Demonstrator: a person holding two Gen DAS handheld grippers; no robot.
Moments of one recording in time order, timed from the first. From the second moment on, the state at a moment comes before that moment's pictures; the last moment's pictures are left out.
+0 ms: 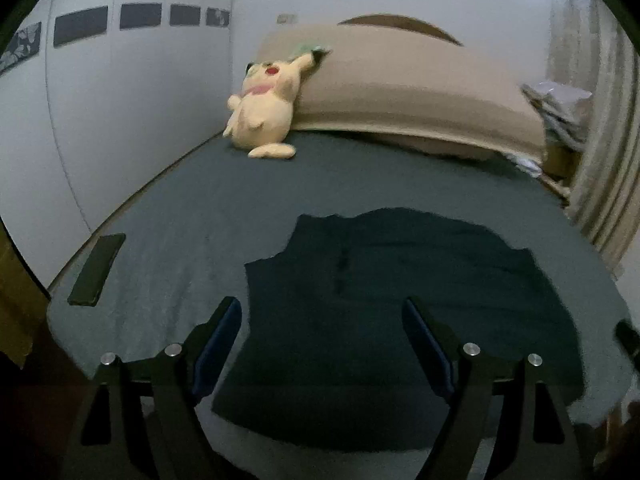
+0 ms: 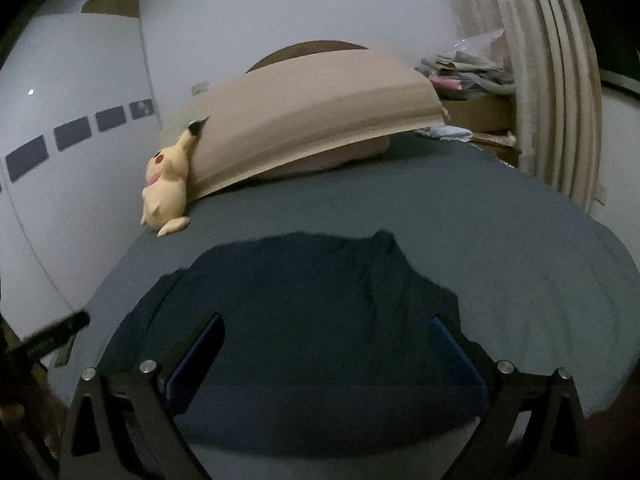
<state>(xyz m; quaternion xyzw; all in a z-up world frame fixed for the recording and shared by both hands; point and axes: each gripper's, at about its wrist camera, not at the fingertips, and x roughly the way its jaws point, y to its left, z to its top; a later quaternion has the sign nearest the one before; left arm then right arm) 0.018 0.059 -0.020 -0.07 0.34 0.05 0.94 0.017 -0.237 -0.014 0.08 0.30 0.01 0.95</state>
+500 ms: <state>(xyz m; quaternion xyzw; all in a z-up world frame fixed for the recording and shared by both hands) -0.077 0.016 0.010 -0.06 0.31 -0.01 0.95 -0.092 -0.204 -0.011 0.04 0.34 -0.01 0.94</state>
